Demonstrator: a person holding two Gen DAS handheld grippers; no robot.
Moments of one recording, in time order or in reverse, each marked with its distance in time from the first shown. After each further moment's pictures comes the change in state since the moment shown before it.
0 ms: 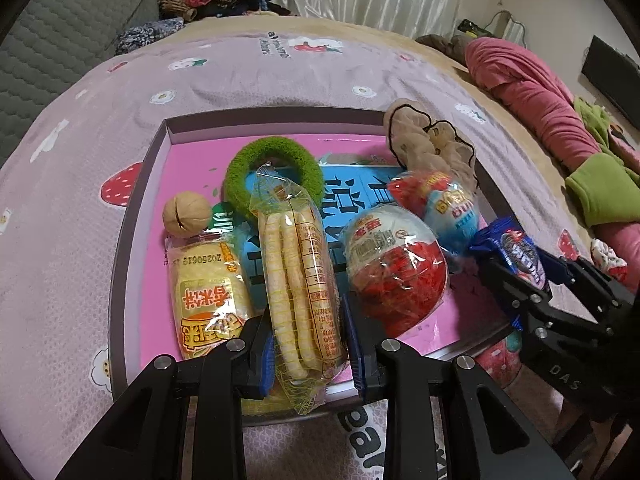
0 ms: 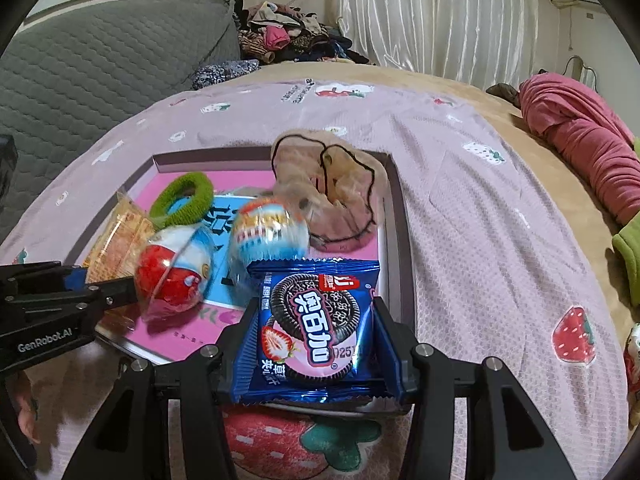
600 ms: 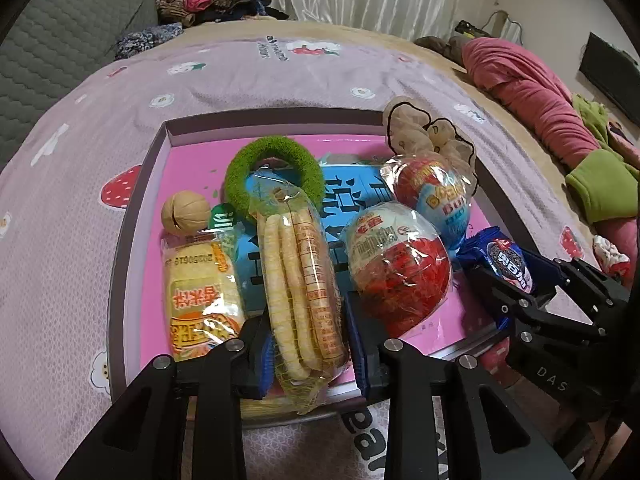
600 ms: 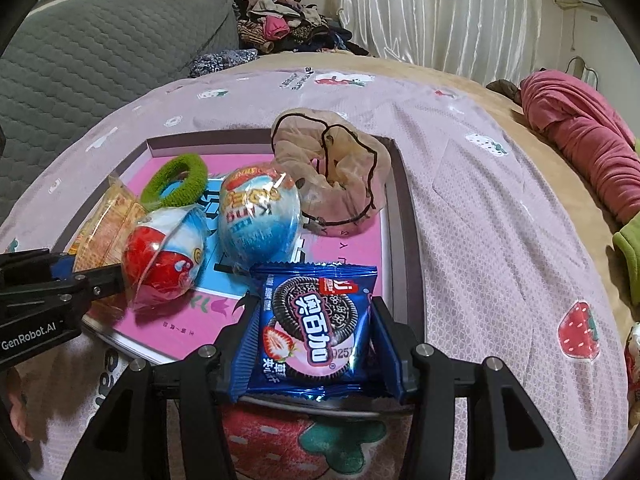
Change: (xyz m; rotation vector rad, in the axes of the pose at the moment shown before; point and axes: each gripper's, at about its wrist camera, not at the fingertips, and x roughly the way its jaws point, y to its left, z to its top) left arm 0.003 0.001 -0.003 0.015 -0.014 0.008; right arm 0.013 0.002 -0.004 -0.011 0.028 -0.018
